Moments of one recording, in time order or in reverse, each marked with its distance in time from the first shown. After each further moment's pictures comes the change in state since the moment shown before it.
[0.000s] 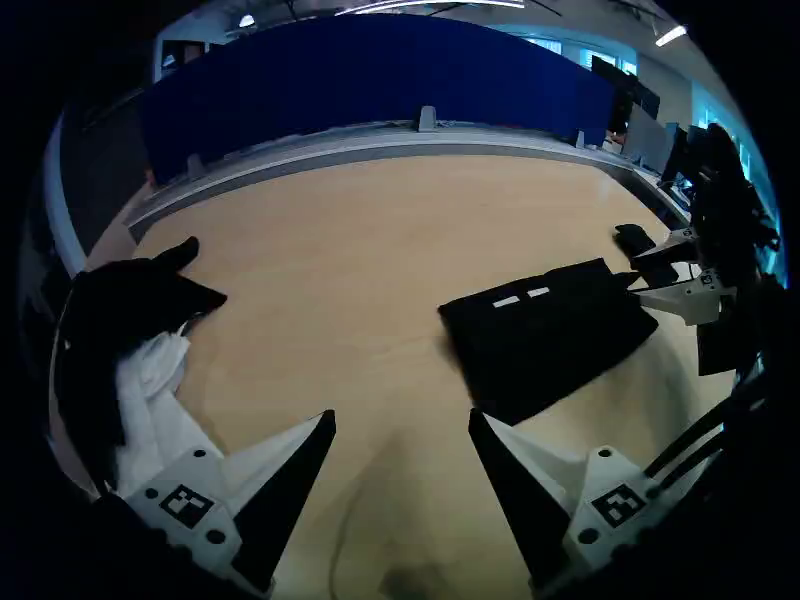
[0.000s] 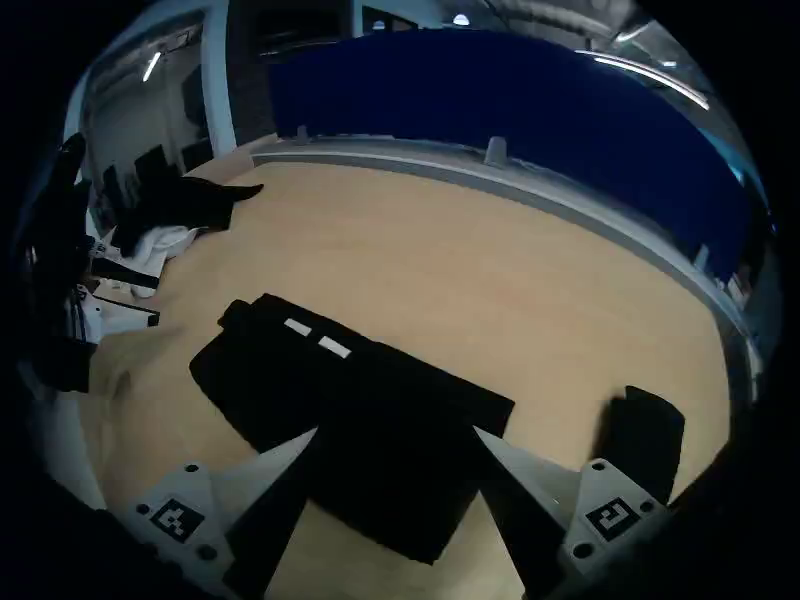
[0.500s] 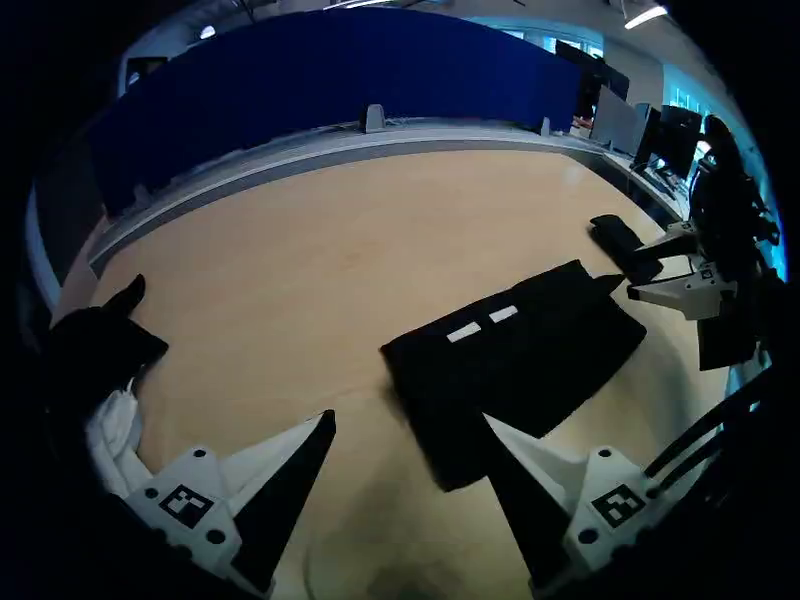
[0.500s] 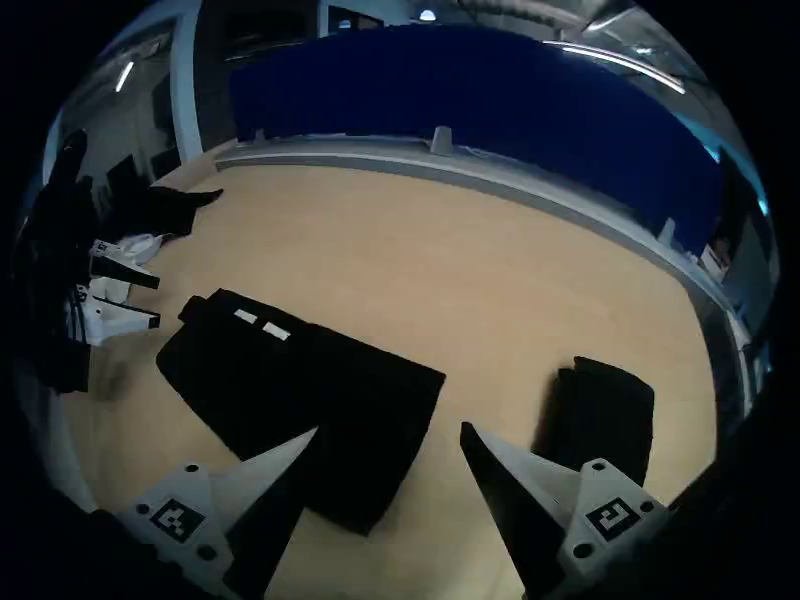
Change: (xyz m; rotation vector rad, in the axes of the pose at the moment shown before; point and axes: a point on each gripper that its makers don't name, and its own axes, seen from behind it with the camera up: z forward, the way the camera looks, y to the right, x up) left arm 0.038 0.047 0.045 -0.104 0.002 0.094; right arm -0.019 0.054 -0.021 -0.102 -0.008 0.066
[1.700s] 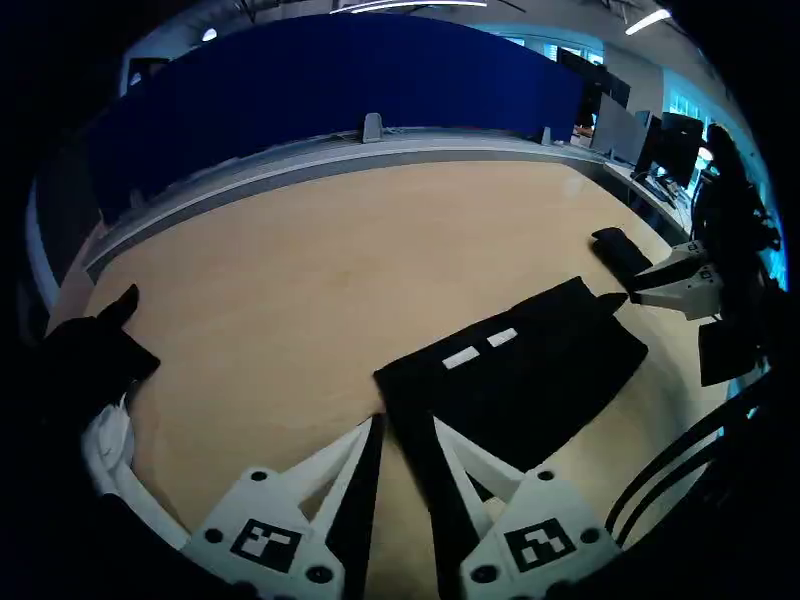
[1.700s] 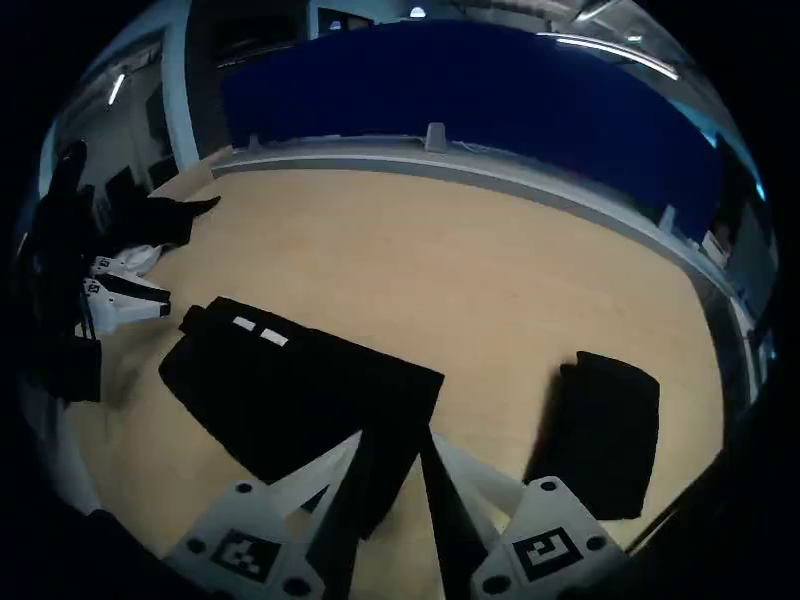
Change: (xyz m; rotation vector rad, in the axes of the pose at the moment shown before) left arm 0.019 0.006 0.017 -0.007 0.029 -0.007; right arm 0.002 0.008 0.000 0.007 -0.008 0.044
